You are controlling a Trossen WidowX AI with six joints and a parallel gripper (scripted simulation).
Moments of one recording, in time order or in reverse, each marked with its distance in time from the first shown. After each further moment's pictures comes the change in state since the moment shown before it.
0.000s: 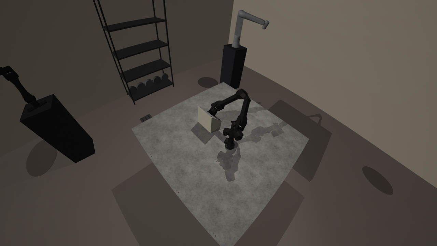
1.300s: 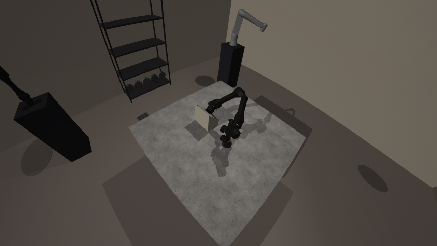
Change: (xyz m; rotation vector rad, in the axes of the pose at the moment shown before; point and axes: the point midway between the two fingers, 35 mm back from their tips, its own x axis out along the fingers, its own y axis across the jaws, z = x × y) arm 0.000 -0.001 0.001 0.212 -0.002 0.001
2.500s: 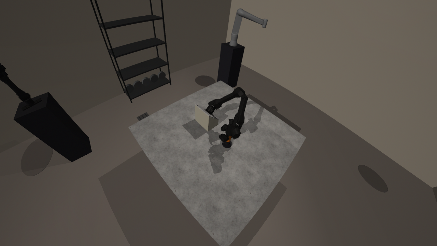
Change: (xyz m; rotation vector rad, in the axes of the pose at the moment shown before) arm -0.002 -0.001 -0.001 0.209 -0.004 -0.001
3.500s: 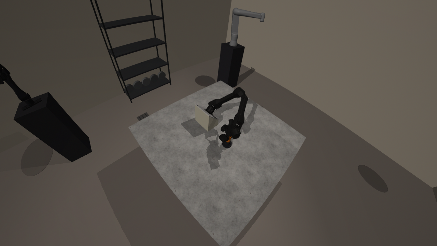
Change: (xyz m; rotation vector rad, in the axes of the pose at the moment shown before) arm 0.003 0.001 0.000 -0.015 0.003 0.003
